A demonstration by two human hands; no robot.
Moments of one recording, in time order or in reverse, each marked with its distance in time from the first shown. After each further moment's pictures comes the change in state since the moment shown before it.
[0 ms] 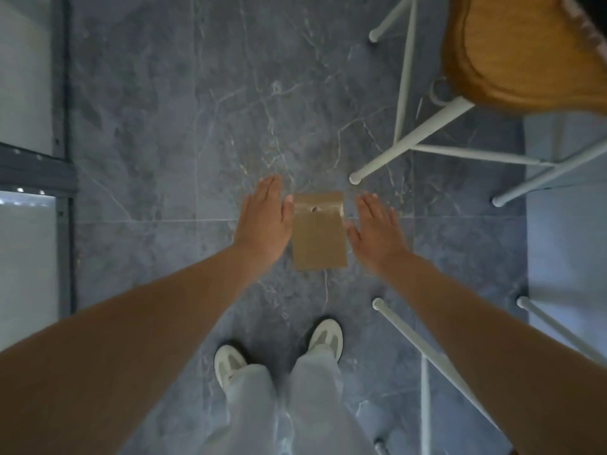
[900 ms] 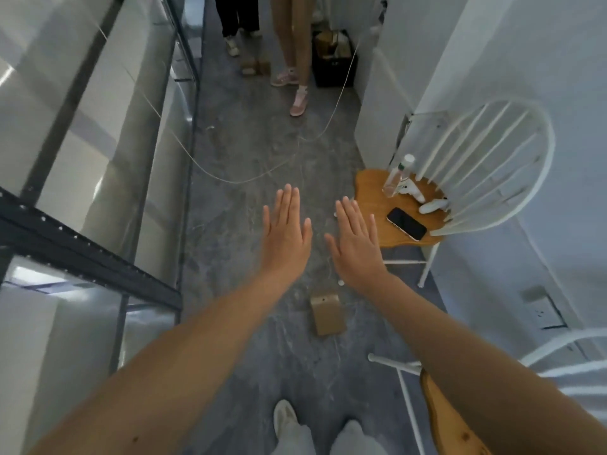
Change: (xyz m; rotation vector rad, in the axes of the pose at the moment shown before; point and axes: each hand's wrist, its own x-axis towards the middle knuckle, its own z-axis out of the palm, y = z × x) left_hand -0.283 0.174 -0.419 0.066 0.484 0.437; right_hand -0.374 -0.251 -0.343 0.071 0.704 -0.099
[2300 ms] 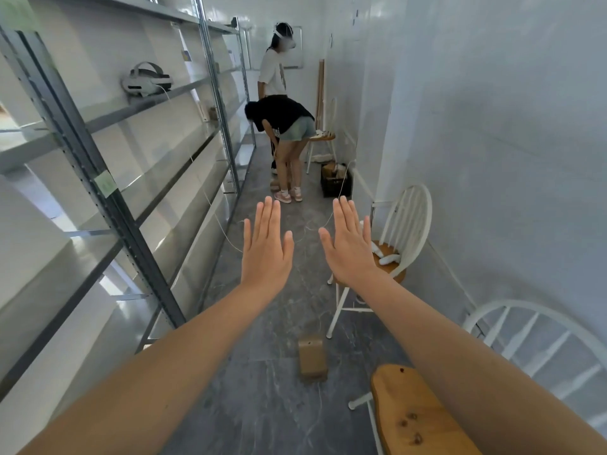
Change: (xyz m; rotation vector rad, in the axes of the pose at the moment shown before) left_hand -0.314 0.243 -0.140 0.085 0.389 0.099; right_hand -0.318 0.031 -0.216 0.065 0.335 -0.163
